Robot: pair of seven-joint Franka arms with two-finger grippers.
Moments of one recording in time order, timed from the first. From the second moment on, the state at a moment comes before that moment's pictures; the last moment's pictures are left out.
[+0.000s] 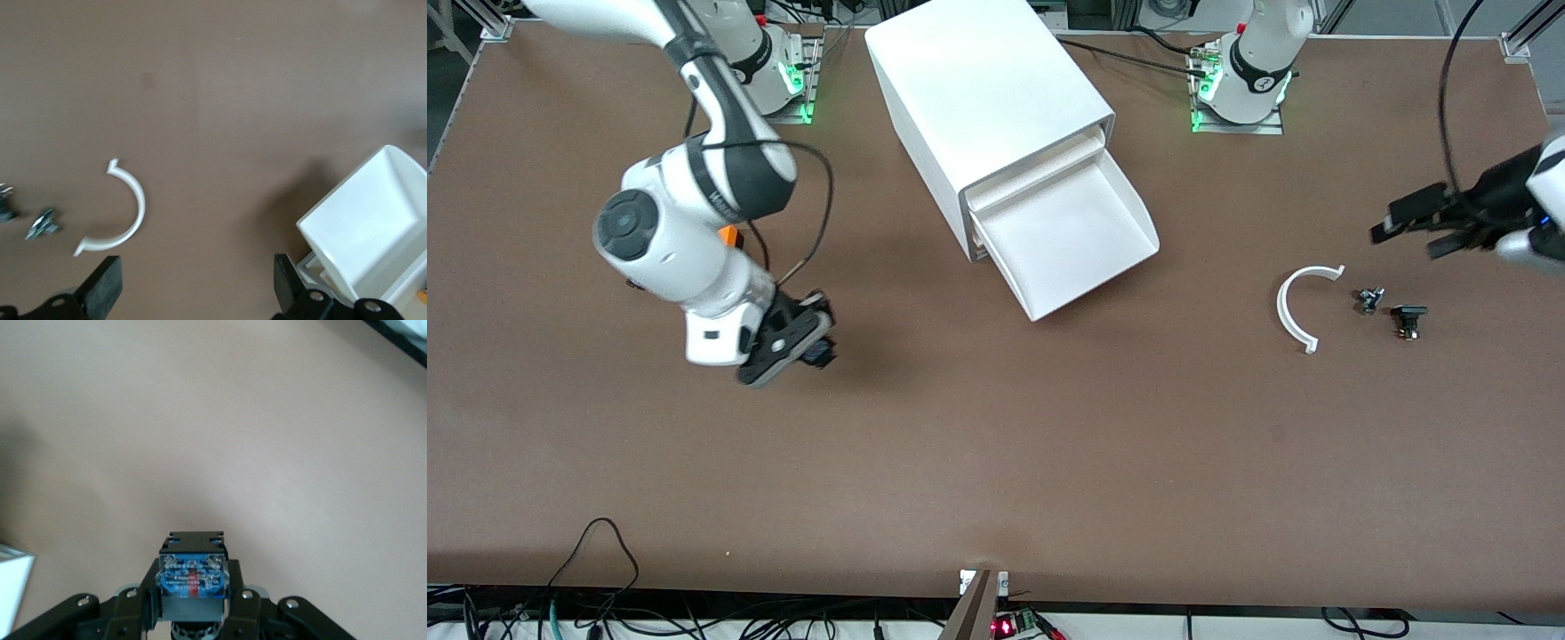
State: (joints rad) left arm 0.12 -0.03 -0.01 -1.71 -0.23 1.63 0.16; right arm 0.12 0.41 0.31 -1.67 0.08 2.24 -0.43
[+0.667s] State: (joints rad) left arm 0.02 -0.06 -0.04 -1.61 0.02 1.51 -0.19; right arm 0.42 0.53 0.39 -1.42 -0.02 2.27 -0.48
